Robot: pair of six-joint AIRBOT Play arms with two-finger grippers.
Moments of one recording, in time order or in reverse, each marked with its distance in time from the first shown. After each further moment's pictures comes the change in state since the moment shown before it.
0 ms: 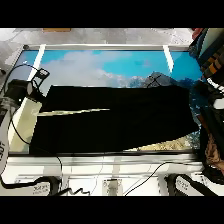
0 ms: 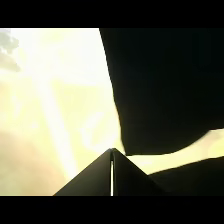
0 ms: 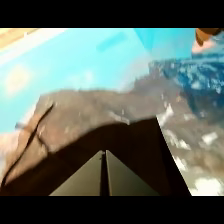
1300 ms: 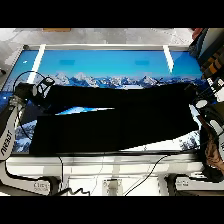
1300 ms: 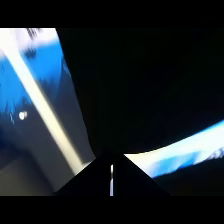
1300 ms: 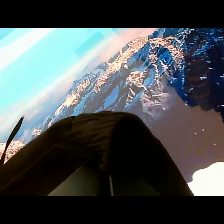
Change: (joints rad) left arm 0.037 -0.169 0.017 0.055 -0.008 0.119; right arm 0.094 -0.346 0.000 0.146 -0.419 0.012
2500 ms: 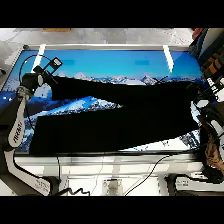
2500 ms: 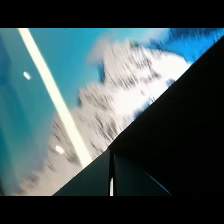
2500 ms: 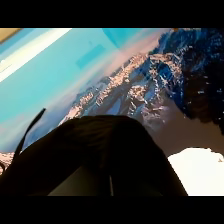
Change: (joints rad) left arm -0.066 -0.169 0.280 -0.147 0.475 0.270; right arm 0.000 0.014 0.000 -0.002 -0.033 -0.002
